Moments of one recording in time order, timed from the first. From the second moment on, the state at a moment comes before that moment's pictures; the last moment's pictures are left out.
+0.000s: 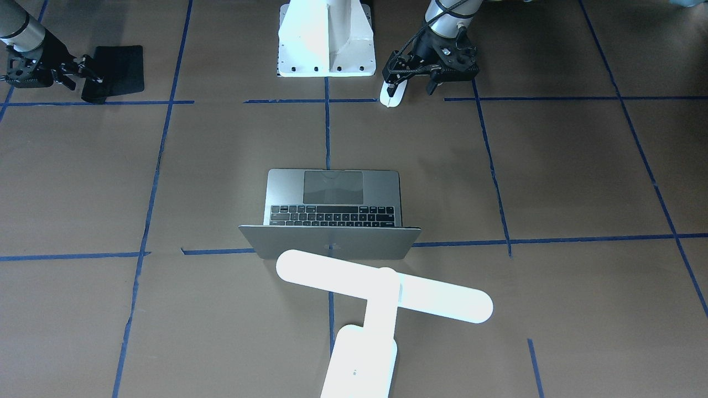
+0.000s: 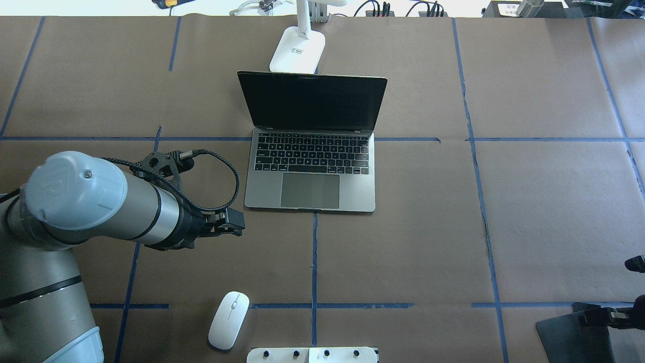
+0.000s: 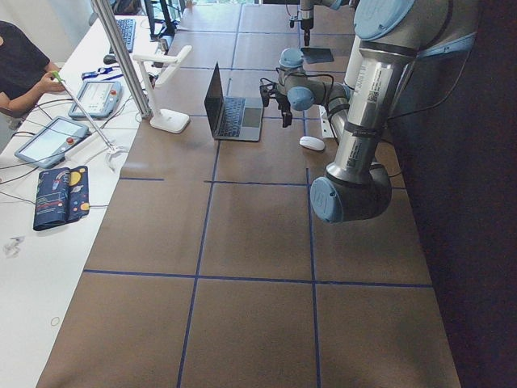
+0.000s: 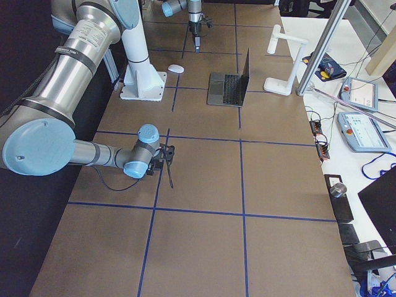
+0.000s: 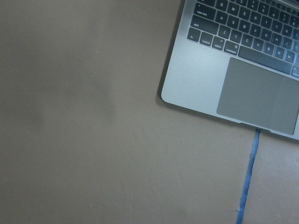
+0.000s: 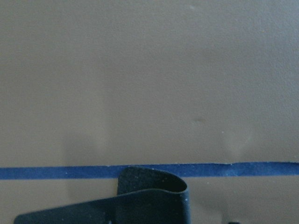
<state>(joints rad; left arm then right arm) -0.47 -1.90 -2.15 -1.64 -1.90 -1.52 0.36 -2.18 1.84 -0.41 1.95 1.42</state>
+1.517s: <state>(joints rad) -0.34 -1.87 -2.20 -1.63 -1.71 -1.47 0.59 -1.87 1.88 -0.54 2.00 1.45</state>
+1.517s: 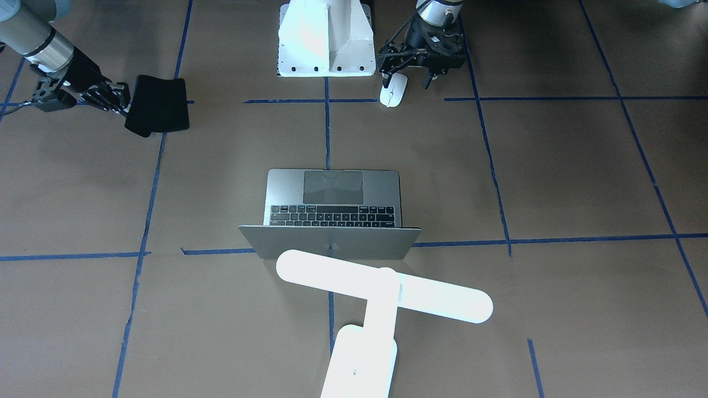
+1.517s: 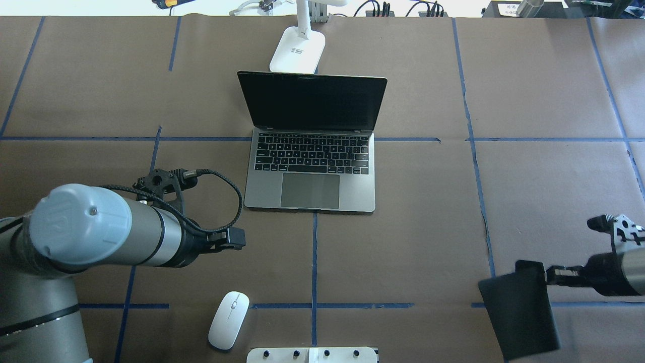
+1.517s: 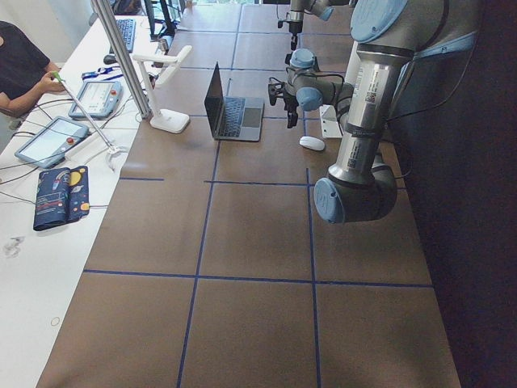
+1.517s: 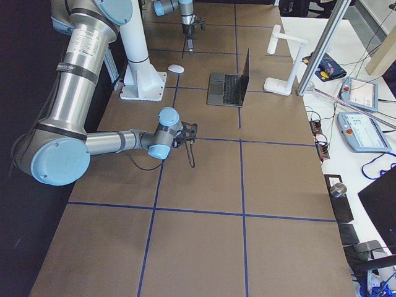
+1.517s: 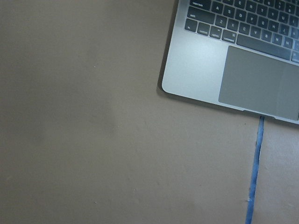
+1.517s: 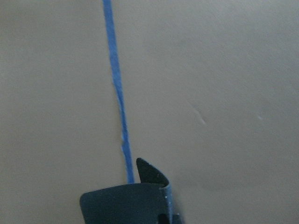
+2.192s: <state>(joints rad) -0.30 -1.86 -2.23 -1.62 -1.65 -1.47 0.78 -1.40 1.62 -0.78 2.11 1.45</state>
